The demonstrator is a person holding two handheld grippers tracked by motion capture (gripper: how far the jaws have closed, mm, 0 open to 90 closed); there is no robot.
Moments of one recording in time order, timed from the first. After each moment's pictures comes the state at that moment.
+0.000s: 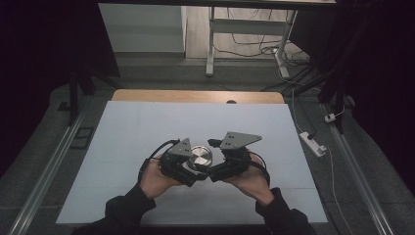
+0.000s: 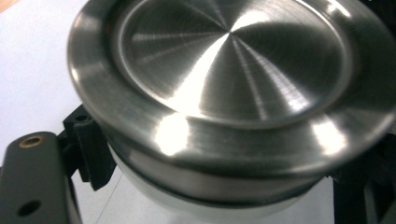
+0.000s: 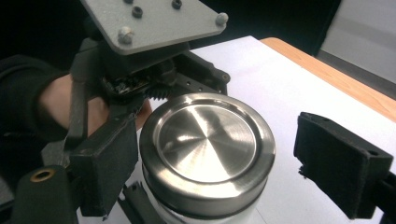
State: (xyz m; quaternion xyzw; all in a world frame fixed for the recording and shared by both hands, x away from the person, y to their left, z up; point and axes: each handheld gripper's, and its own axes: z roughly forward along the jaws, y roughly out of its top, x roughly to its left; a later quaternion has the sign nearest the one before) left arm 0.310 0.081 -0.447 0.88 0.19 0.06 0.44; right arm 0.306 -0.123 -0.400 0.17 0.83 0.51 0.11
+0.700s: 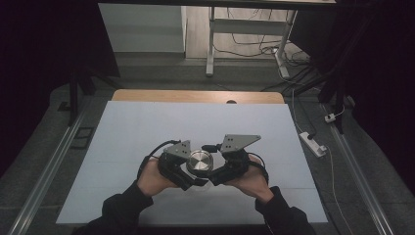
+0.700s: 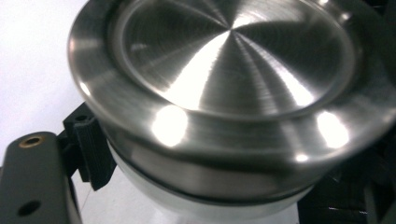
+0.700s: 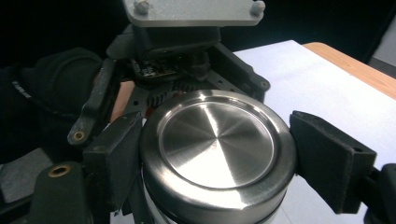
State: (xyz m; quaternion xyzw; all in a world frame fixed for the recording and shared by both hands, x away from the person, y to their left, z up) left arm 0.310 0.087 -0.443 0.88 0.10 0.00 0.46; right arm 0.308 -0.126 -0.405 0.11 0.84 0.53 0.04
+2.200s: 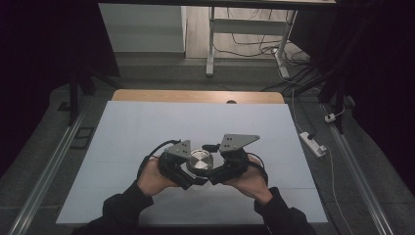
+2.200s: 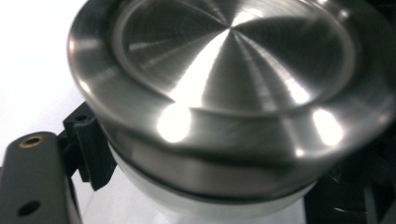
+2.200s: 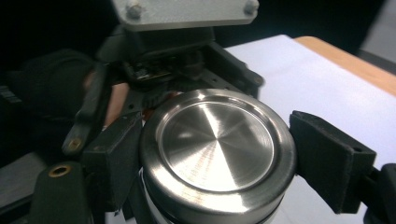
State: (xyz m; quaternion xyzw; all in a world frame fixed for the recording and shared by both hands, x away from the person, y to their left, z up) left arm 0.312 0.087 -0.444 0.88 0.10 -0.01 0.46; right arm 0.308 -0.124 -0.404 0.12 0.84 0.53 0.04
